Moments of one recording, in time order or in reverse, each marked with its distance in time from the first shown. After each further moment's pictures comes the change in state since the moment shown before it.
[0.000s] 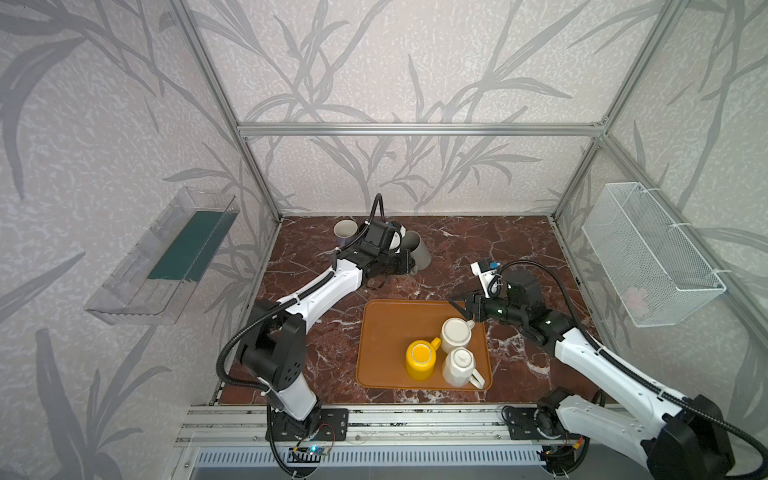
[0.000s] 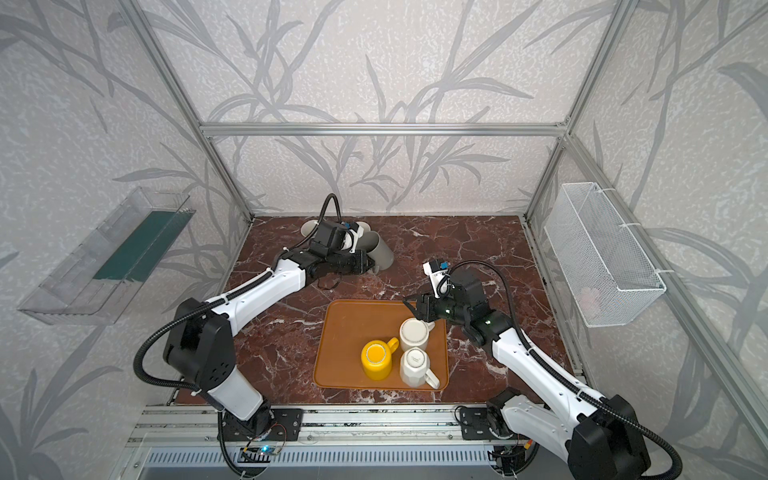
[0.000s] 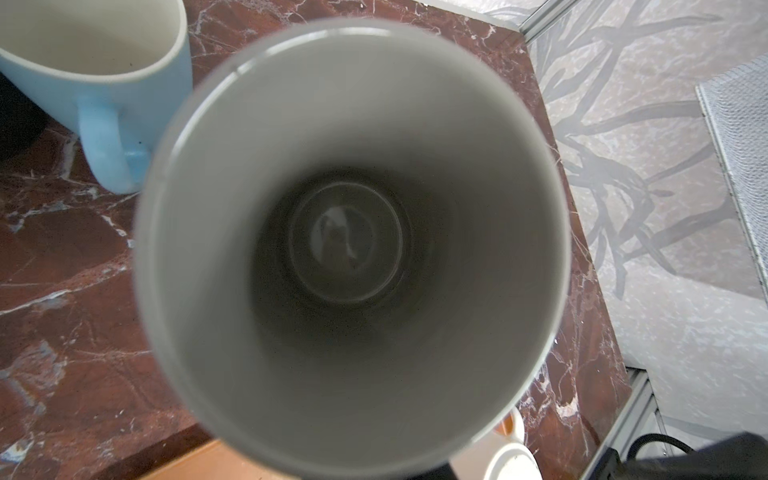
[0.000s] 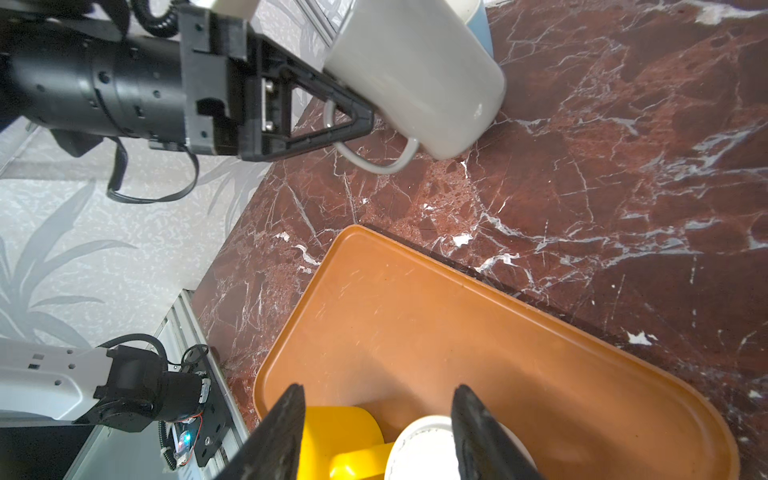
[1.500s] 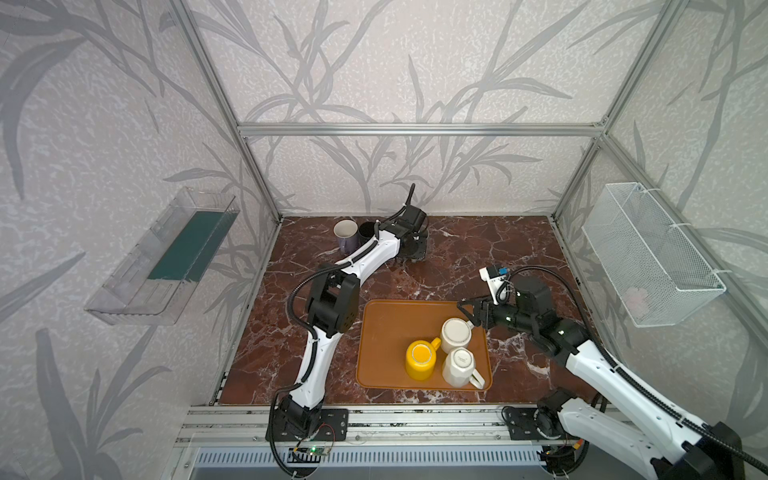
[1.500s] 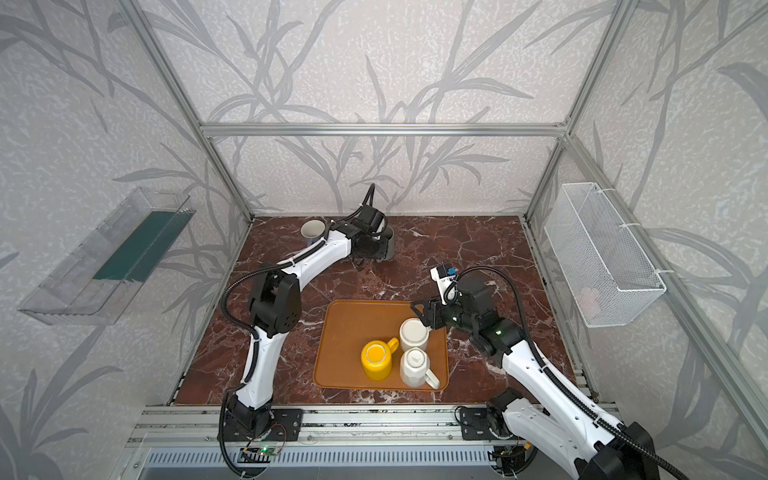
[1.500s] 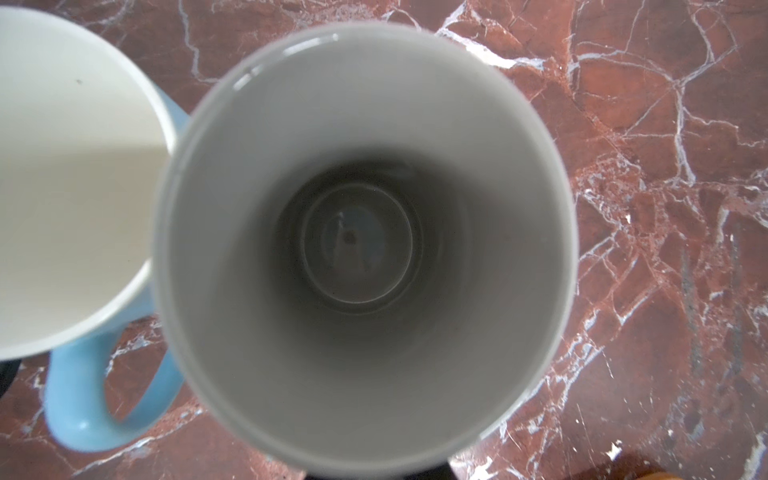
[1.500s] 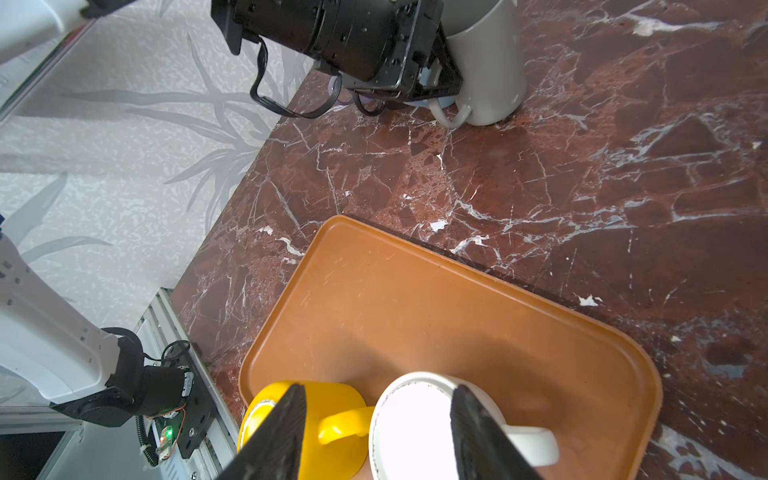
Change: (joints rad) left arm -0.034 0.554 0.669 -0.348 -0.318 0.147; right arm 0.000 -0.125 -0.016 -0.131 0.063 -0.026
